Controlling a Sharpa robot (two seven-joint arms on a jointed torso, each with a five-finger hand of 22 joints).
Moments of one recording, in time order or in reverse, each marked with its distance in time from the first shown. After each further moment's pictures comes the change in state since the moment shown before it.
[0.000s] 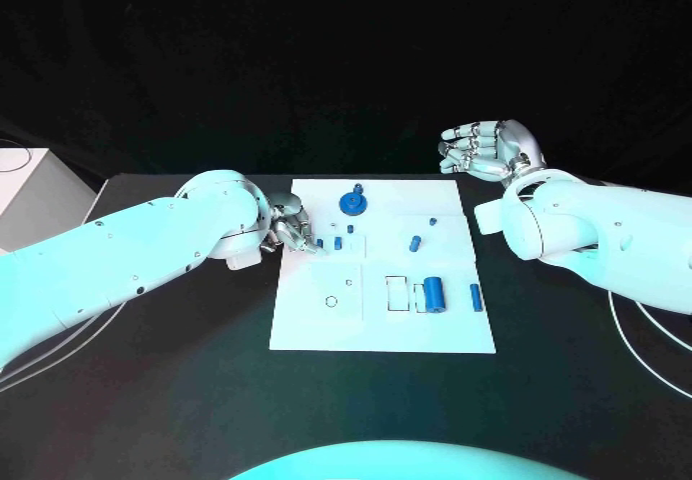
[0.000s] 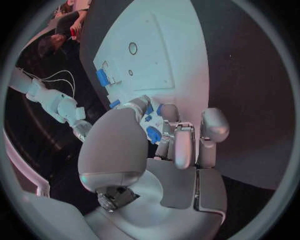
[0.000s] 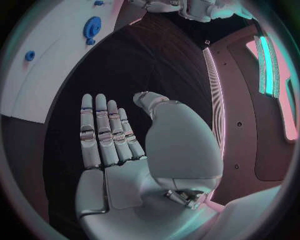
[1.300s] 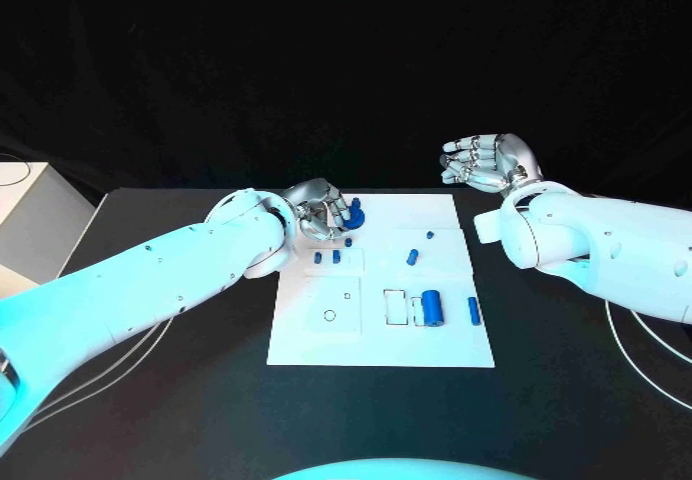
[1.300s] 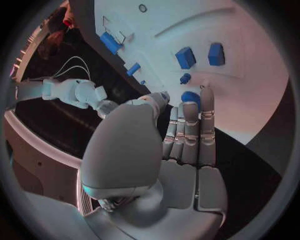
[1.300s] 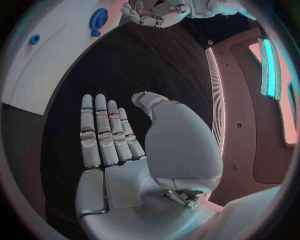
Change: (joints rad) left arm -0.048 0.150 0.018 -0.155 -0.118 -0.367 0.394; left_hand 0.265 -0.024 0.164 -0.014 -0.006 -0.059 0.088 -0.266 -0.442 -0.306 0.103 -0.331 -0.395 -0.367 0.094 -0.339 -0.528 0.079 -0.265 0.071 -0.388 -0.440; right arm -0.002 0.008 0.000 -0.052 0.010 -0.003 0.025; right_hand 0.005 0.005 0.014 -0.020 0.004 0.009 0.002 -0.004 0.000 0.000 0.000 0.000 -0.021 0.004 0.004 -0.014 -0.008 0.000 -0.004 -0.004 0.000 -0.019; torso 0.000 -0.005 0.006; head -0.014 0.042
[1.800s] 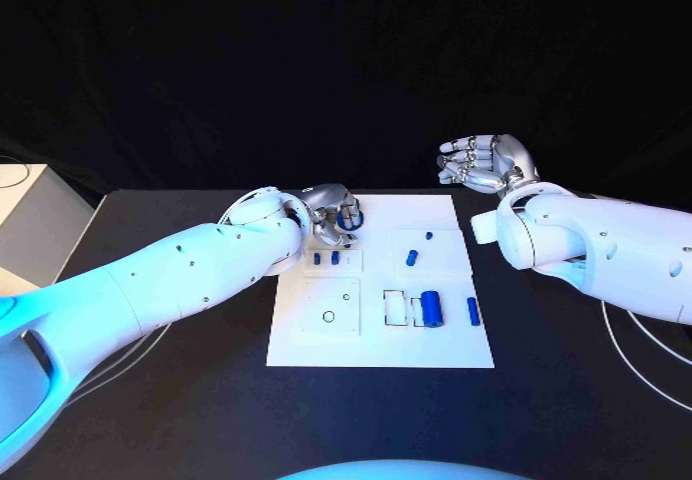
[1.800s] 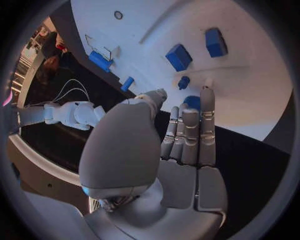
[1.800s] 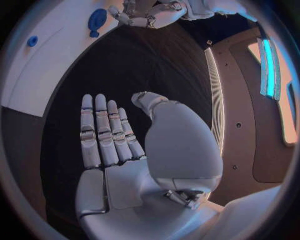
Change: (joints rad) left arm 0.024 0.077 -0.031 -0.085 -0.157 0.050 0.039; left_hand -0.021 -0.015 -0.054 0.008 -0.014 0.028 0.011 -0.044 -0.055 -0.004 0.004 -0.074 -0.067 0.056 0.012 0.094 0.030 0.000 0.016 0.009 0.049 0.036; right arm 0.000 0.009 0.000 -0.002 0.000 0.000 0.008; right_hand 0.000 0.000 0.004 -0.004 0.000 0.000 0.000 0.000 -0.001 0.000 0.000 0.000 -0.002 0.000 0.000 0.000 -0.001 0.000 0.000 0.000 0.000 -0.001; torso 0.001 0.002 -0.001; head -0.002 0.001
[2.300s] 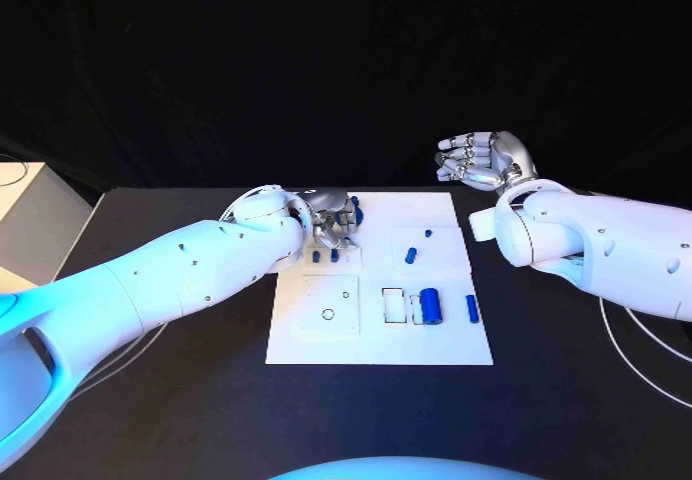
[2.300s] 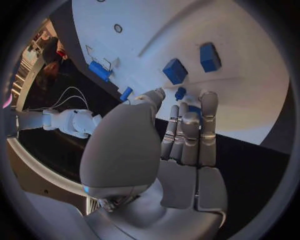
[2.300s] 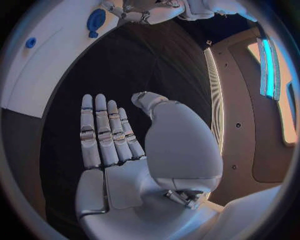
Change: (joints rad) left arm 0.002 0.006 -0.002 -0.003 -0.043 0.077 -0.036; left_hand 0.004 0.019 -0.054 0.000 0.000 0.055 -0.005 -0.031 -0.034 0.045 -0.002 -0.026 -0.029 0.055 -0.003 0.075 0.048 0.000 0.051 0.007 0.096 0.112; right arm 0.000 0.001 0.000 0.001 0.000 0.000 0.001; right_hand 0.000 0.000 0.000 0.000 0.000 0.000 0.000 0.000 0.000 0.000 0.000 0.000 0.000 0.000 0.000 0.000 0.000 0.000 0.000 0.000 0.000 0.000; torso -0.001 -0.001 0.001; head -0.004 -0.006
